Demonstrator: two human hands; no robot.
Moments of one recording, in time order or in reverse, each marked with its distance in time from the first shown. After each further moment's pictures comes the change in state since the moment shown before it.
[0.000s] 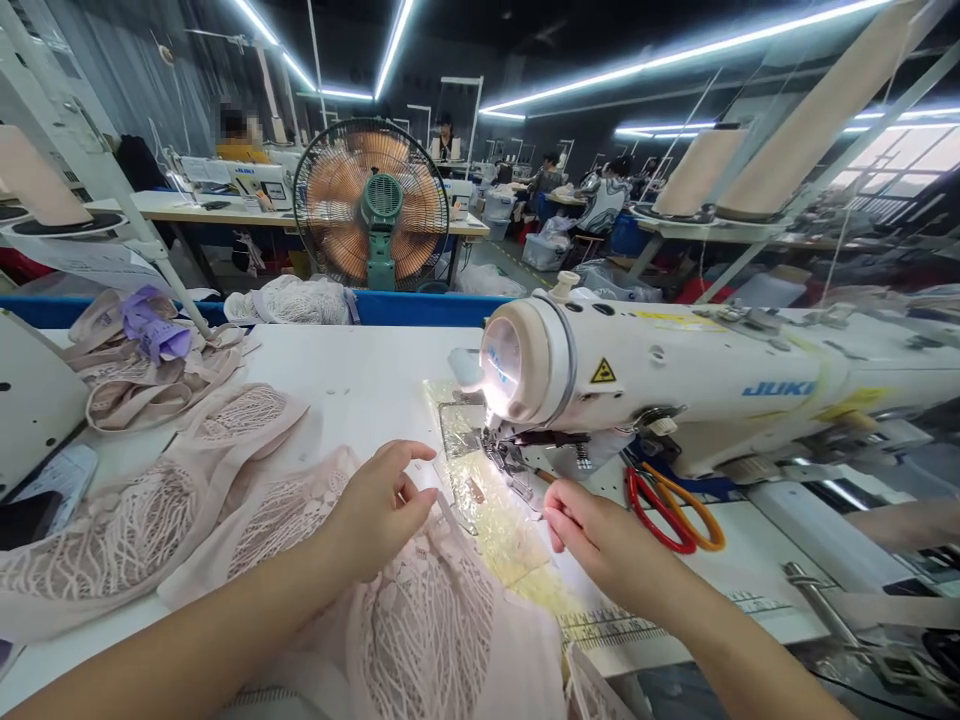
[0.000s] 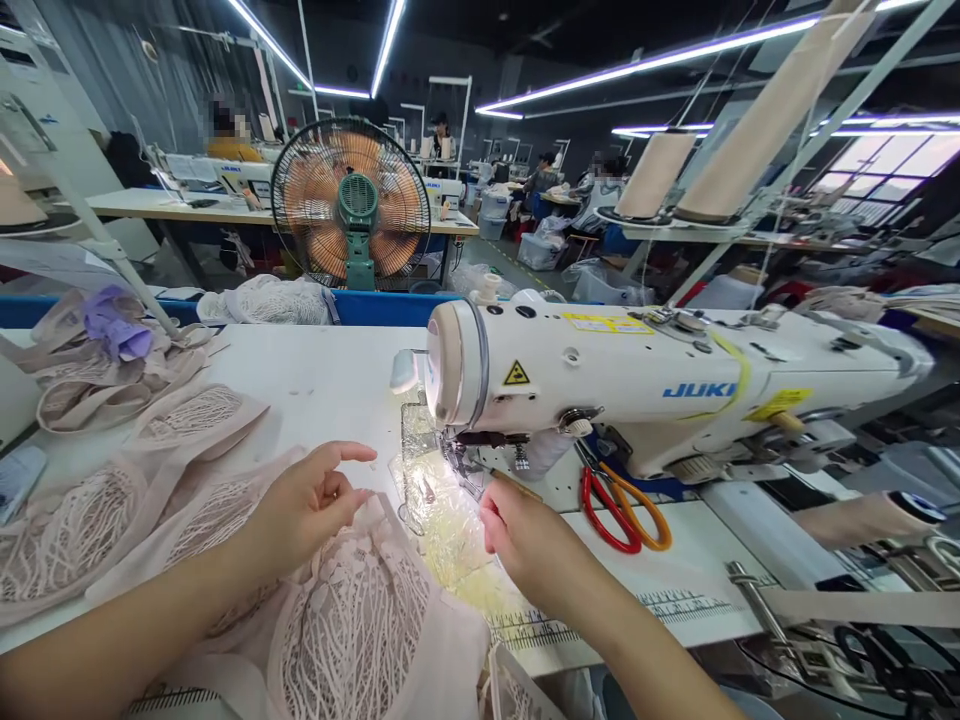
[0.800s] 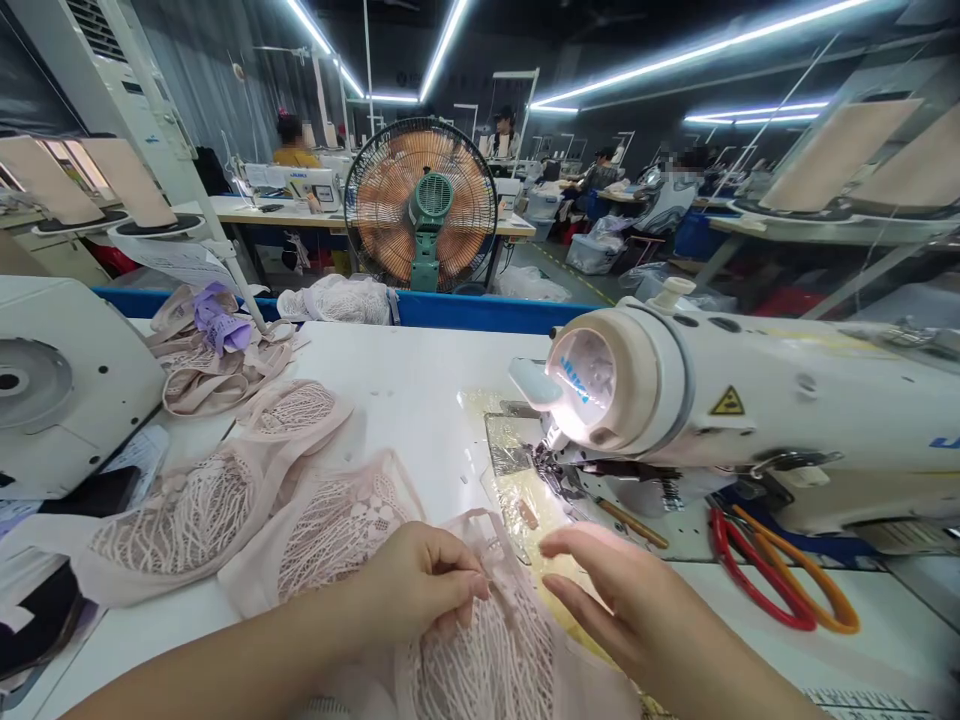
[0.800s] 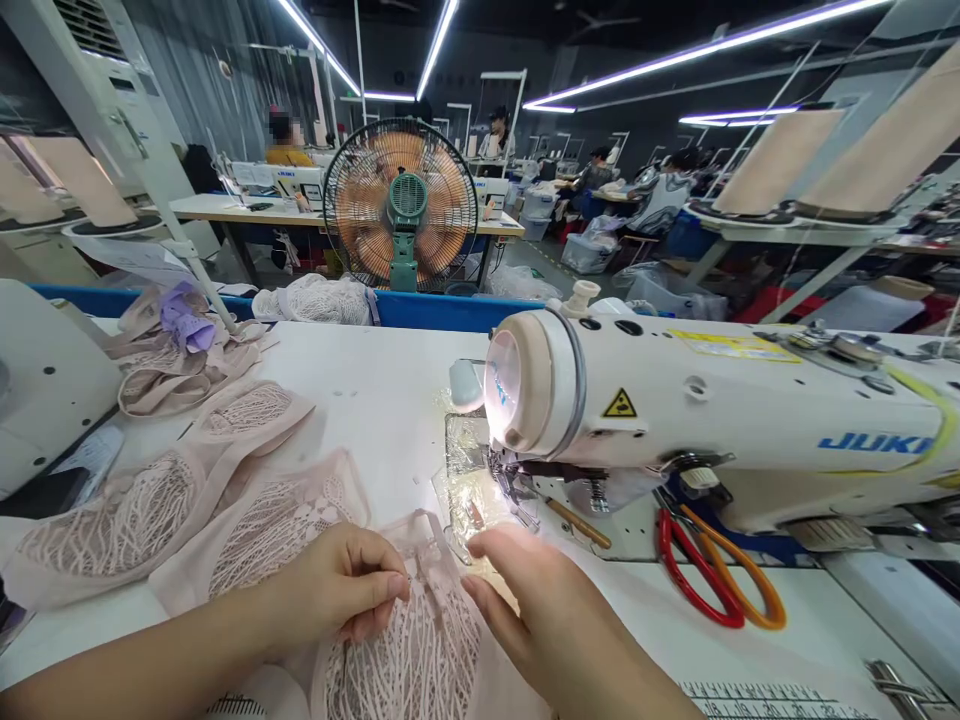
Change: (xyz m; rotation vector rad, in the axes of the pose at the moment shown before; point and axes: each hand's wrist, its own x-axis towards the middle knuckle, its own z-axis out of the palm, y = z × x) left_hand -0.017 -0.034 0.008 -0.438 -0.335 -0.299; right_hand 0.004 -0.040 0.017 0.068 -0.069 -0.272
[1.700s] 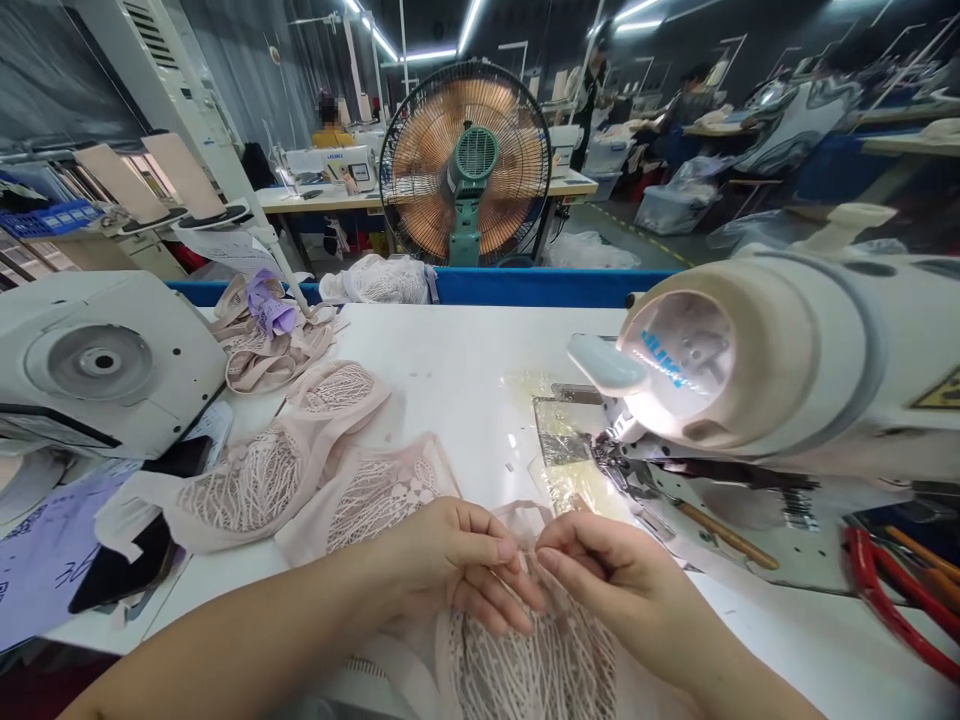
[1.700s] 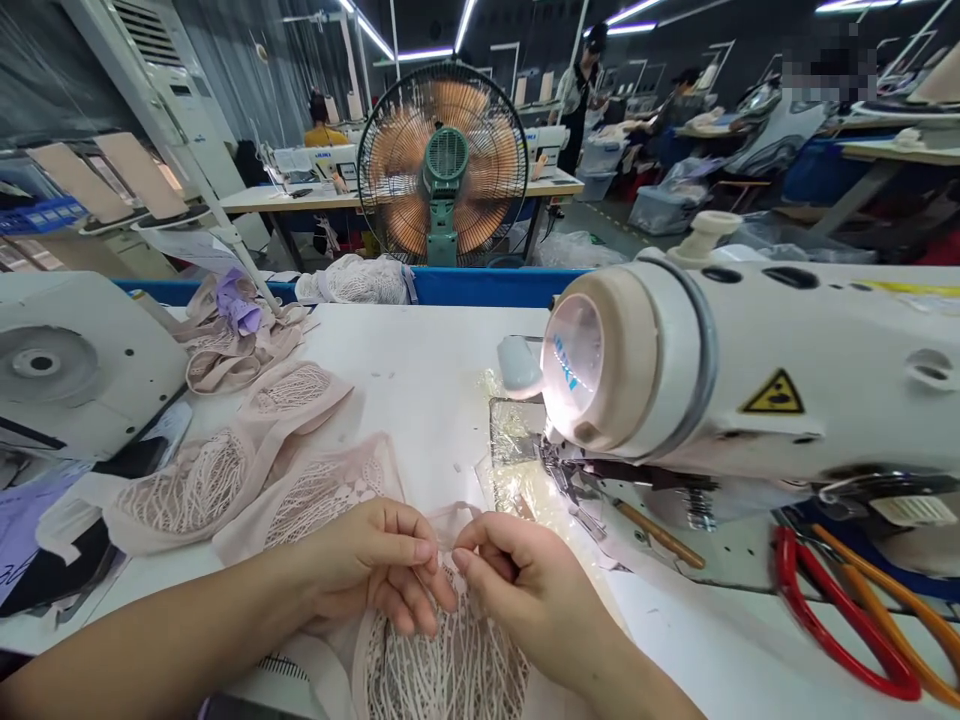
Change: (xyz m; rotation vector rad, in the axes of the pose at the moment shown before) left_hand 0.003 -0.001 -0.014 -0.499 -0.130 -0.184; right_hand 0.037 0.003 0.040 0.599 -0.017 -0.006
